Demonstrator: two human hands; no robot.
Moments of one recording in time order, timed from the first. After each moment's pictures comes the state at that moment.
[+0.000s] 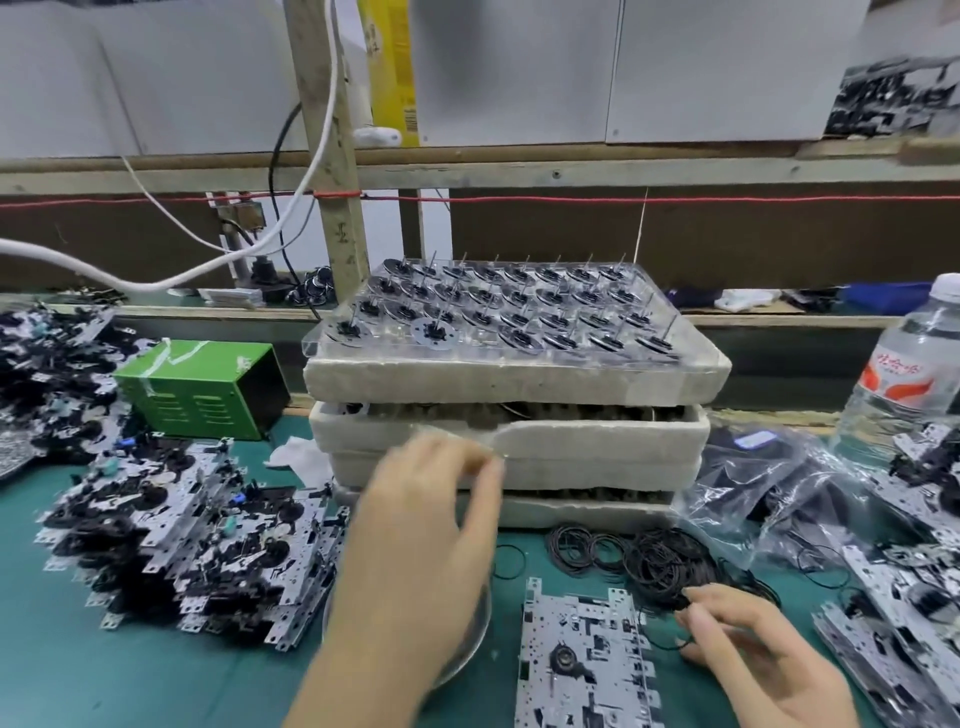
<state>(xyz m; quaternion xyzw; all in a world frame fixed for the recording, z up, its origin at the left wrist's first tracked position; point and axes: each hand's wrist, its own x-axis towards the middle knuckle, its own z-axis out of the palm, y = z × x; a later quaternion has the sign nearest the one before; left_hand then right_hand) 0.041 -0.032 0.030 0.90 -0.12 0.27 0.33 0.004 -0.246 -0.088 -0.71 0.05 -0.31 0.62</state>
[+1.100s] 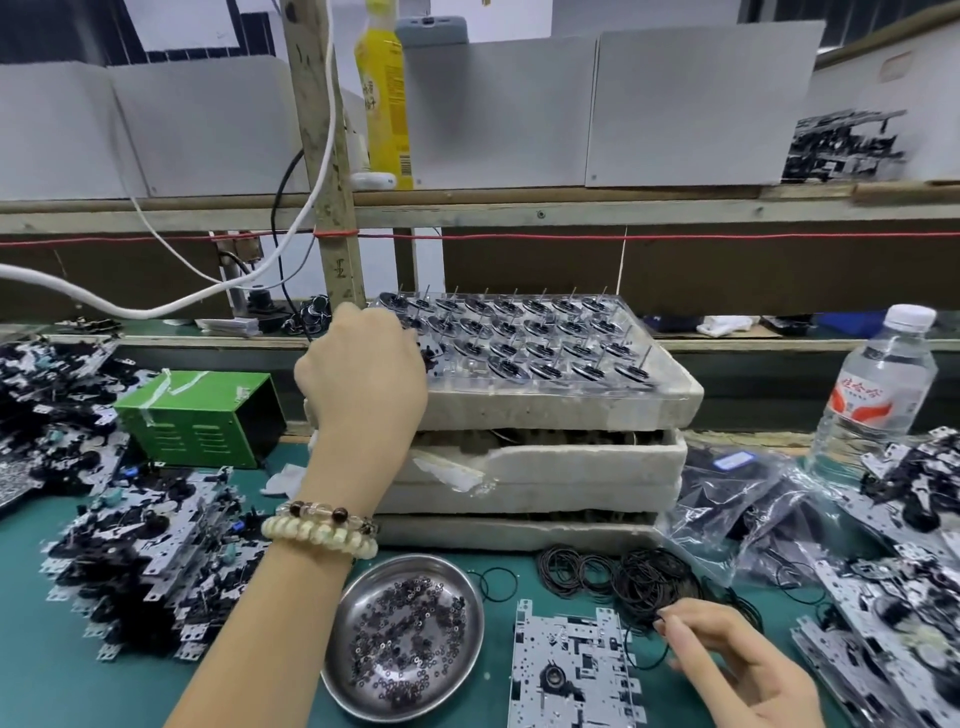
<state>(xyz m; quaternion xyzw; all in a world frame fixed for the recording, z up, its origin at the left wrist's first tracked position) 0.133 -0.018 0.110 0.94 0.09 0.33 0.10 0.009 -0.247 -0.083 -0.70 0.04 -0.29 0.65</state>
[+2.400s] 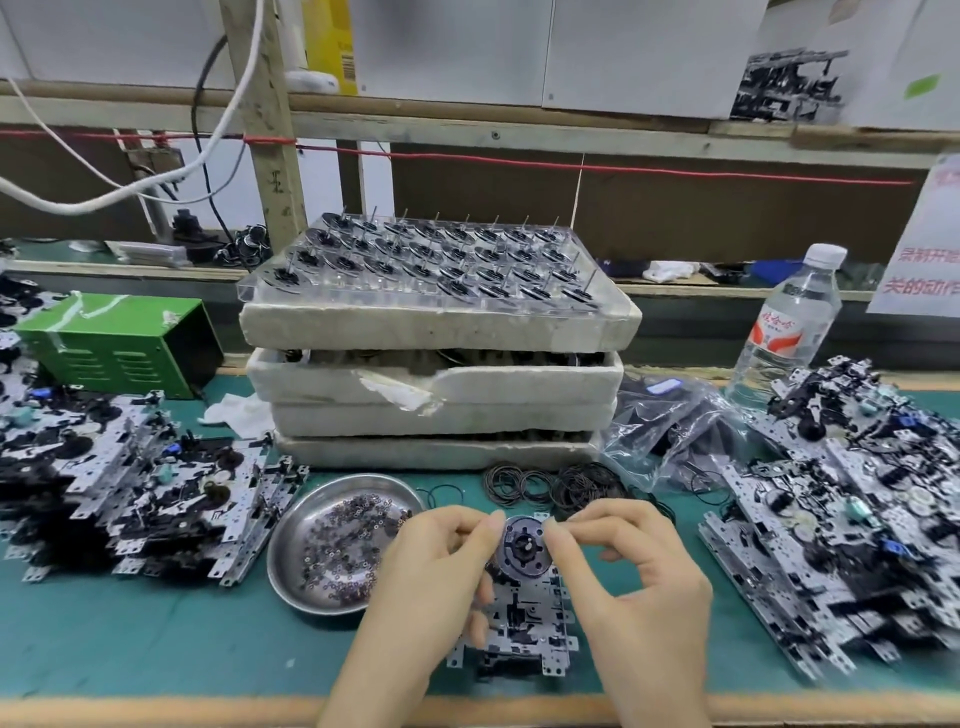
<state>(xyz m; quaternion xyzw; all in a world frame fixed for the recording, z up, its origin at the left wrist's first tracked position) 0.012 -0.060 -0.034 0.73 -0.01 -0.11 0.68 -0.023 -0.204 -0.044 -0.79 0.03 -0.39 0.47</state>
